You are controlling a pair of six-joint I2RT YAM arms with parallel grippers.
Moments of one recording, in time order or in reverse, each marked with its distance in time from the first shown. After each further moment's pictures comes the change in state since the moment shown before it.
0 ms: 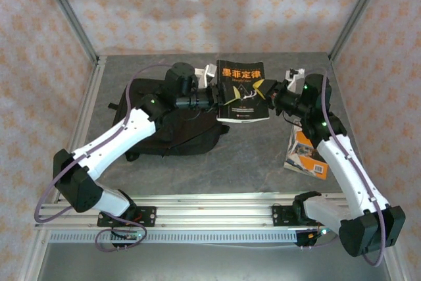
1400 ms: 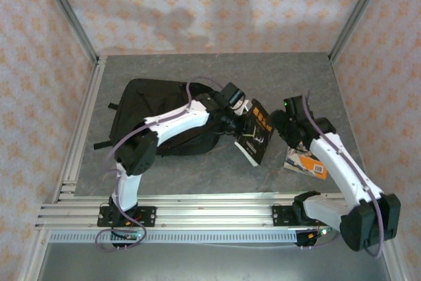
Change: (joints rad) left arm -0.127 0.511 0.249 -0.327 -0.007 0.319; right arm 0.049 0.025 -0.068 -0.594 0.662 -0.215
